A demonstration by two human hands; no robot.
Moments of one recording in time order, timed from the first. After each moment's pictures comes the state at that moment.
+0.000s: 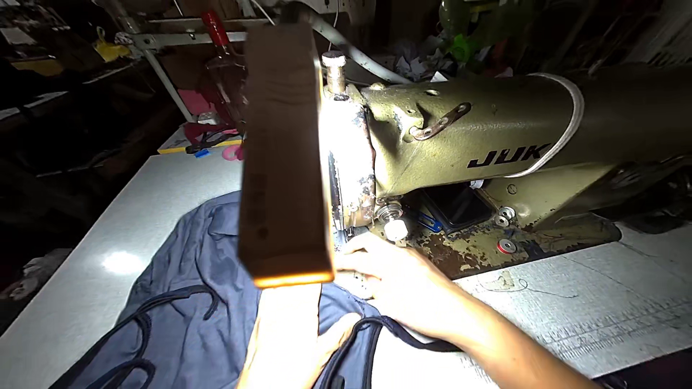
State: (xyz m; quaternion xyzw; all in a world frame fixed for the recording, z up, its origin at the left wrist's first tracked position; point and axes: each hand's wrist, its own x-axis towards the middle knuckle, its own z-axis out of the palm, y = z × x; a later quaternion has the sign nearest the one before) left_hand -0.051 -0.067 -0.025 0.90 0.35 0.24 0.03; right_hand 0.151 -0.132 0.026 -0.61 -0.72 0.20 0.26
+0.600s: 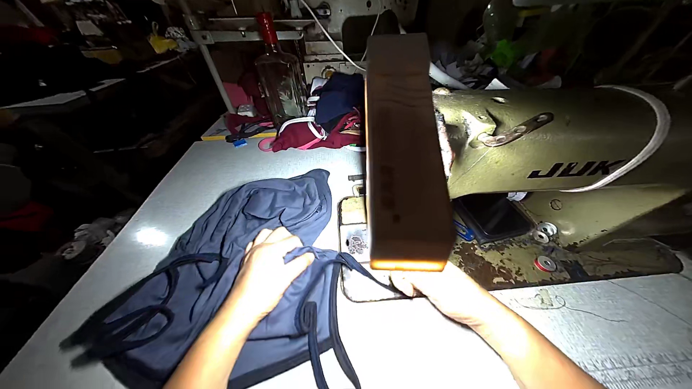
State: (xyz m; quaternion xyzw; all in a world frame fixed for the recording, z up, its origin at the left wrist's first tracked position) left_hand -0.096 0.016 -0.018 0.87 0.39 0.27 0.17; right_hand 0.158 -0.123 0.005 -0.50 -0.54 0.49 0.48
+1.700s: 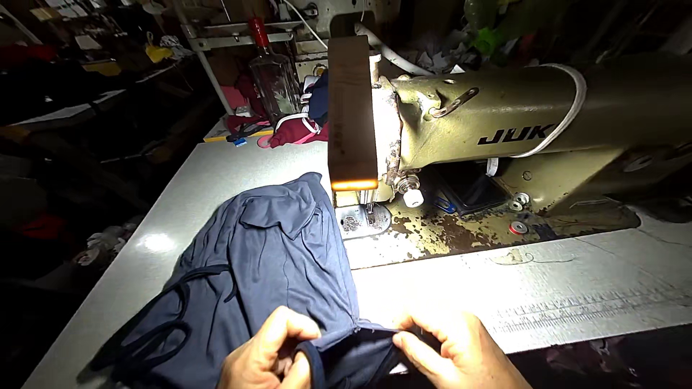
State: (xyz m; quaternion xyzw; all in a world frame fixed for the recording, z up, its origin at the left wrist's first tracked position) left_hand -0.124 -0.142 0.036 0.77 0.32 0.35 0.43; right_hand 0.101 -0.234 0.009 -0.63 -0.59 0.26 0.44
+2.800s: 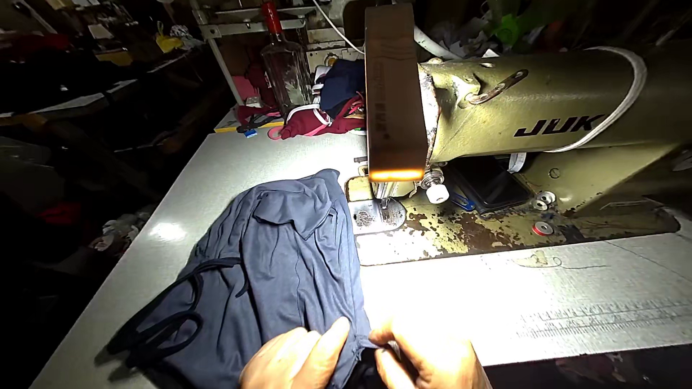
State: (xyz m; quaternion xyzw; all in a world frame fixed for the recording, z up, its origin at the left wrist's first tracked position) left_hand -0.116 -0.142 0.003 0.87 0.28 0.40 0.01; right_hand 0.055 -0.218 0.012 -0.60 -0.64 0.09 0.48
